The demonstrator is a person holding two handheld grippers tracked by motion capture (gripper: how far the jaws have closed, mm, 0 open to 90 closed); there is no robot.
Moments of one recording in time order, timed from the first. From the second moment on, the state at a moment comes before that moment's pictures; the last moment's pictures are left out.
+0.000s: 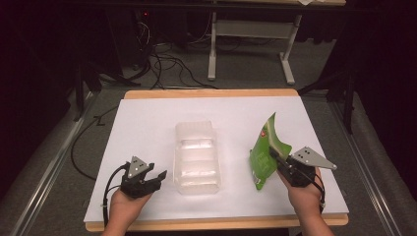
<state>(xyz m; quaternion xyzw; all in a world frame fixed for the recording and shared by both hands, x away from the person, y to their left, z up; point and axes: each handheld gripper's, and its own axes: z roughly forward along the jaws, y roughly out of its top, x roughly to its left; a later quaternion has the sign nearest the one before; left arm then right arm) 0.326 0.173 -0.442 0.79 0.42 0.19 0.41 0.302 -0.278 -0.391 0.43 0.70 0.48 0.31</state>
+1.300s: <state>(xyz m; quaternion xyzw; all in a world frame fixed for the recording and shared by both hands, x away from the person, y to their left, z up) 0.328 0.180 -0.441 0.77 0.44 0.20 0.42 0.320 -0.268 -0.345 0.32 0.71 0.55 0.29</state>
